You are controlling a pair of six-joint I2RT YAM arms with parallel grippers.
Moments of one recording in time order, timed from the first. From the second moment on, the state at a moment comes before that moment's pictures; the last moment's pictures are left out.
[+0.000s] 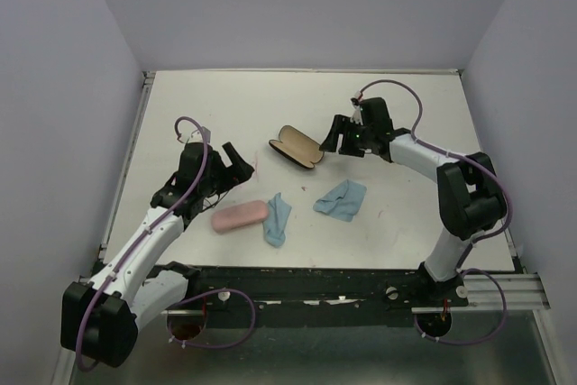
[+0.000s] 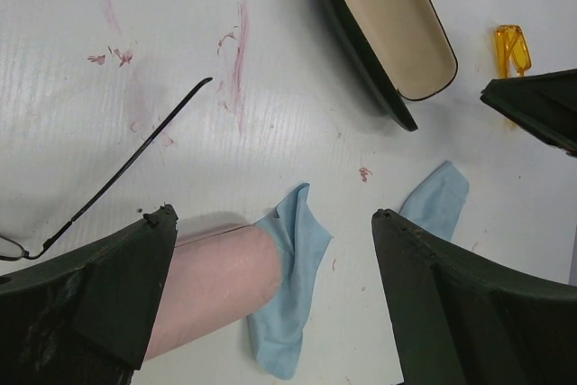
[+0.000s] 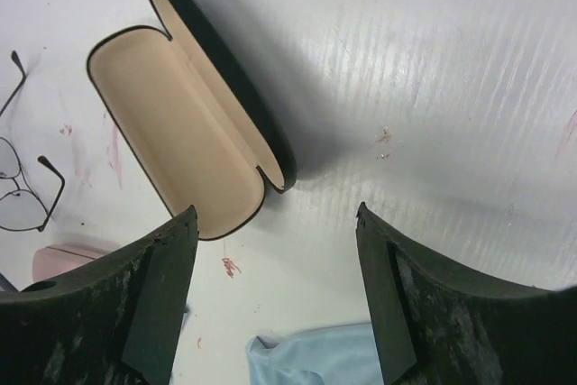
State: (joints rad) left arm -0.33 0.96 0.65 -0.29 0.03 -0.73; right arm 0.37 1.80 1.13 -0.10 -0.31 0.50
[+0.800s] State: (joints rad) left arm -0.33 0.99 0.66 -0.29 0.04 -0.74; right arm 0.38 1.77 1.04 0.01 -0.33 0.46
